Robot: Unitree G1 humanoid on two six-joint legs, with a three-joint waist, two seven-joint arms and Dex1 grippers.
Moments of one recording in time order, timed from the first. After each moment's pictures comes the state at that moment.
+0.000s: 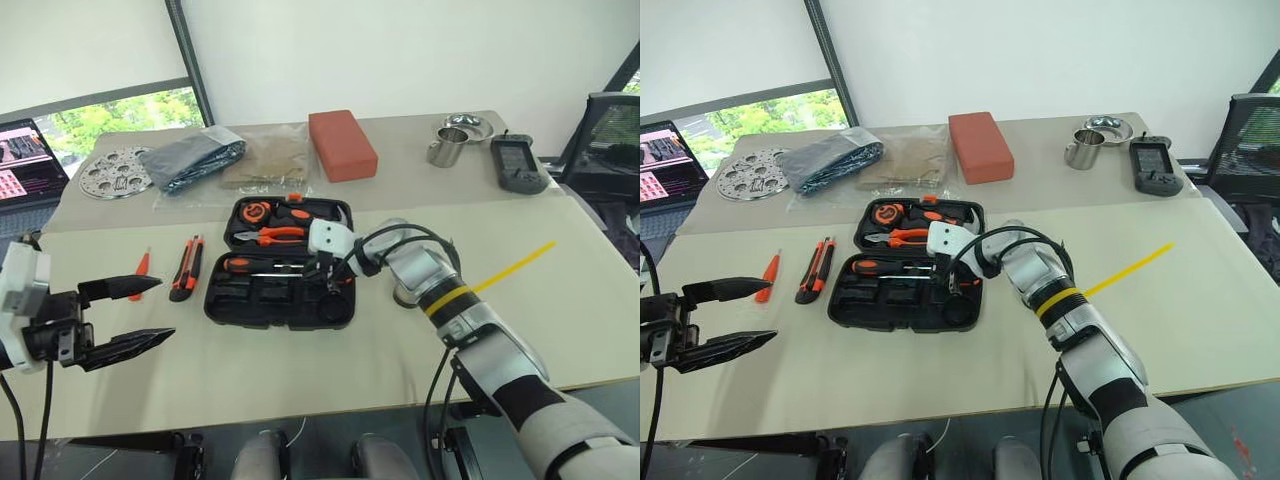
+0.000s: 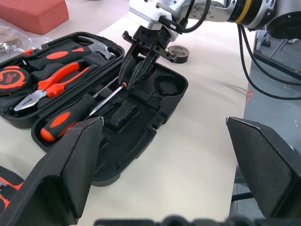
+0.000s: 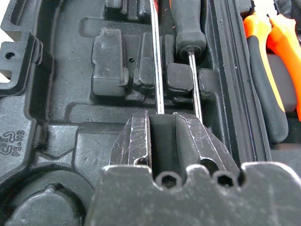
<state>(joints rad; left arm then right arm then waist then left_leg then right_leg) 0.21 0.98 0.72 -0.35 -0.81 0.61 -1.33 -0.97 -0.25 0.47 0.61 -0.10 0.20 1.10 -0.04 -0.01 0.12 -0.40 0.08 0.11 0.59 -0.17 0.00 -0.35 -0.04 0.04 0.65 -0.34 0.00</state>
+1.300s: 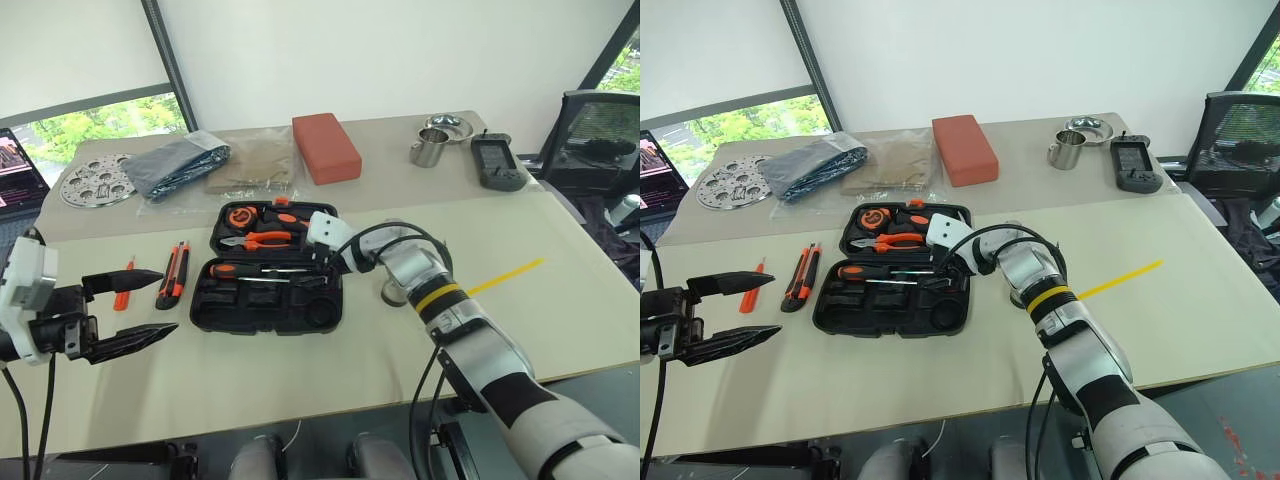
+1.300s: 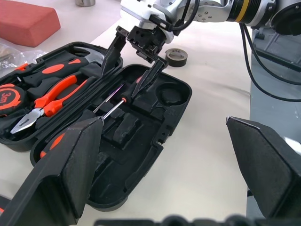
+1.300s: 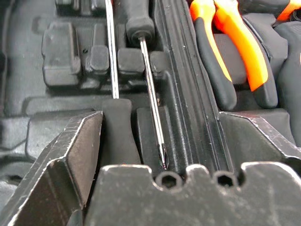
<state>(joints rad) 0.16 0.99 0.67 -0.34 -0.78 0.57 -1.32 -0.99 -0.18 0.35 0.69 -0.09 0.23 1.08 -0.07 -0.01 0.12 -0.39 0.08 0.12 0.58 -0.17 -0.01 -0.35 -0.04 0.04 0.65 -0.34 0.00</state>
